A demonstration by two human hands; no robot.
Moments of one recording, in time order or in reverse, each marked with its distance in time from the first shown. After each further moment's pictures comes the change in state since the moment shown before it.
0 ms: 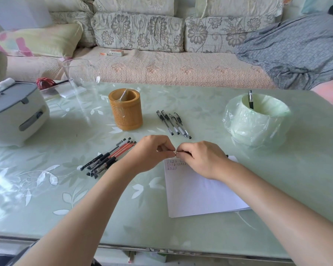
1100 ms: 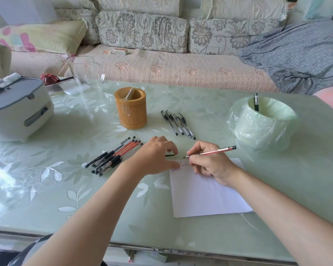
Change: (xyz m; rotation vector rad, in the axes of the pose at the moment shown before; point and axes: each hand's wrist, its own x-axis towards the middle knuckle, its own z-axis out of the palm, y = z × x) left_hand 0.003 -0.017 0.010 0.342 -0.083 0.023; right_hand -0.004 0.007 0.016 1.114 -0.006 0.258
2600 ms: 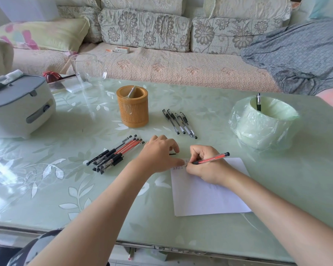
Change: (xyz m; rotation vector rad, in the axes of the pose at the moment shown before) left_hand 0.005 0.006 0.011 -0.026 0.049 -0.137; right_hand -0.003 0.007 0.005 -0.377 -0.027 -0.158
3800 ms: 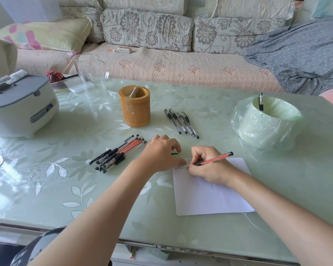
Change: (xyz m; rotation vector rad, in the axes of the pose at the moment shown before) left_hand 0.001 0.000 0.000 0.002 -0.009 -0.003; right_hand -0.001 0.001 -0.002 0.052 -0.067 -0.017
